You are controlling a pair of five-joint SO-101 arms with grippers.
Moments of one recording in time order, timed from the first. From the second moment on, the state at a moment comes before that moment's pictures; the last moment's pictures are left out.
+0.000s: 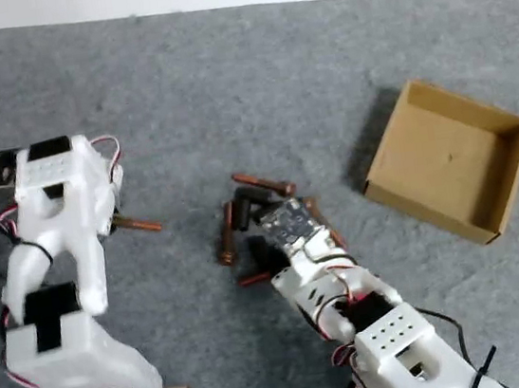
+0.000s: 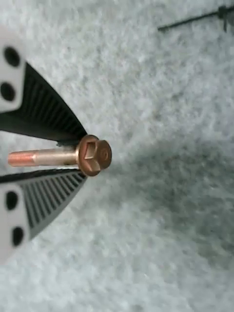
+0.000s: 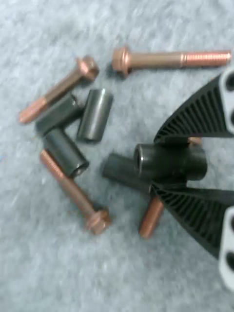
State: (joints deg) left arm -15.4 6.6 14.7 70.0 70.1; right arm -36.3 -56.4 88.0 19.9 11.6
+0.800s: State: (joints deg) left arm -6.8 -83.0 81.4 34.9 57.9; right arm -45.8 -56.4 88.0 8.8 14.2
